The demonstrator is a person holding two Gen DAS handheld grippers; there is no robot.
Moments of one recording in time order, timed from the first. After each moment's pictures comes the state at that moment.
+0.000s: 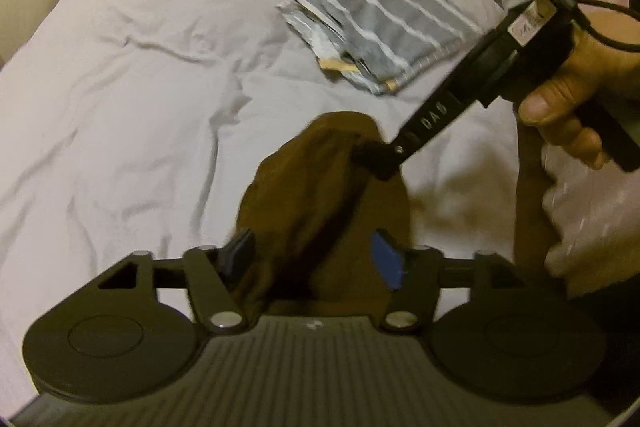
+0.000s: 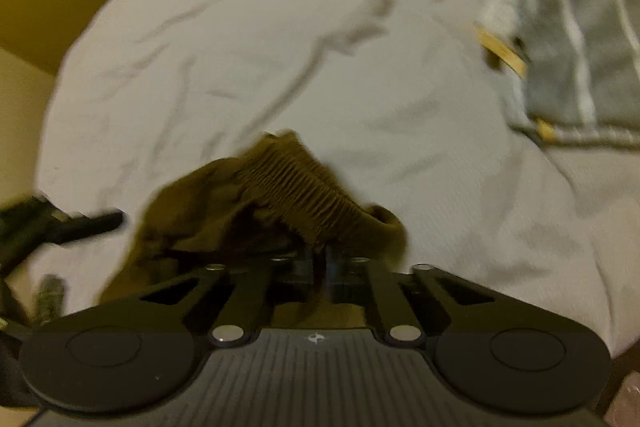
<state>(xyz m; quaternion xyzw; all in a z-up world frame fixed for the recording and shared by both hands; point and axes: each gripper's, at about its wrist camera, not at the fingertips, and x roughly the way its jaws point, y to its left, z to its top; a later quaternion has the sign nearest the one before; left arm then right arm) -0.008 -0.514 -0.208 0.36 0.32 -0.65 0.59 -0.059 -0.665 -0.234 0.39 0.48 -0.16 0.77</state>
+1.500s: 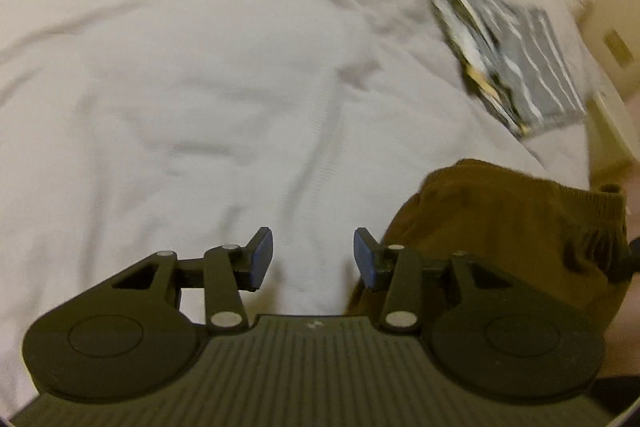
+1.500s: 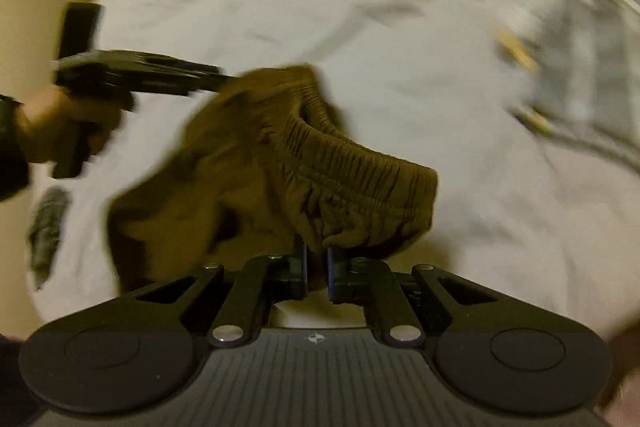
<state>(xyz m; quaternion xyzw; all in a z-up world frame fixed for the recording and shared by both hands) 0.137 -0.571 -0.302 0.28 0.47 -0.60 0.58 -0.112 -0.637 -0.225 0.33 0.55 -0.14 0.76</state>
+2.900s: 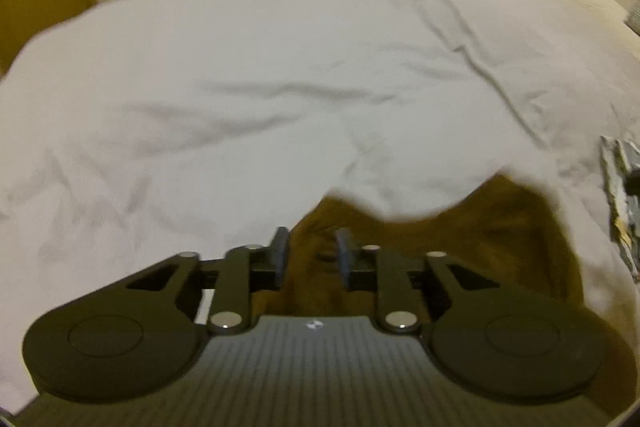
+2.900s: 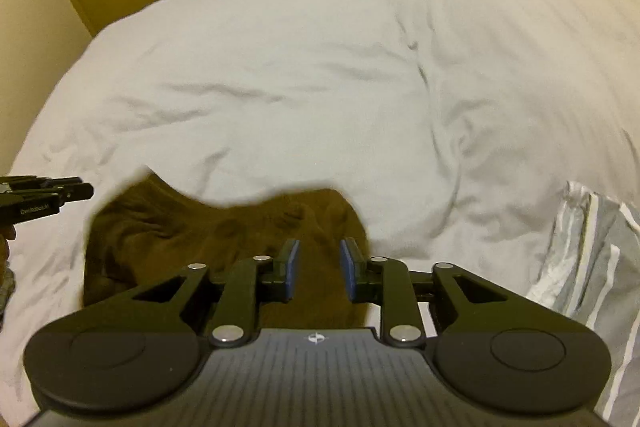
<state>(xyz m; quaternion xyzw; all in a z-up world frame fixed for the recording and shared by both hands) 0.261 -0.455 -0.241 0.18 0.41 -0.38 0.81 0.065 -0.703 -0.201 0.19 0.46 -0.15 0.85</state>
